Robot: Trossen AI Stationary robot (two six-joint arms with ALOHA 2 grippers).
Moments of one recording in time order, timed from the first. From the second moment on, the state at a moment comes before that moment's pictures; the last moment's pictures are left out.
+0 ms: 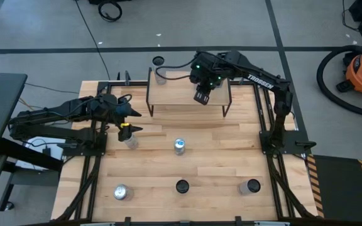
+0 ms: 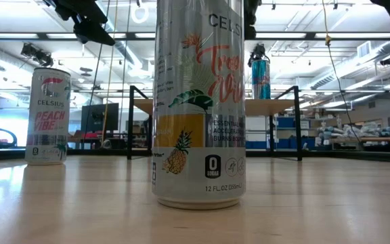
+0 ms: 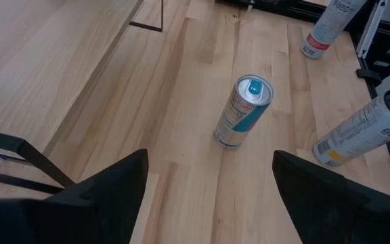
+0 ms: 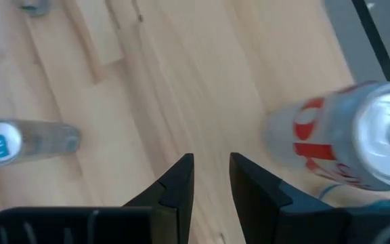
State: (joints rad) left arm 0.16 0.82 0.89 -0.67 0.05 -0.13; right arm -0.35 1.86 2.17 -1.43 0.02 0.01
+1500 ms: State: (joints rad) left arm 0.16 0.82 0.91 -1.08 0.00 -0.72; right arm -0.29 1.86 2.17 -1.40 0.06 -0.06
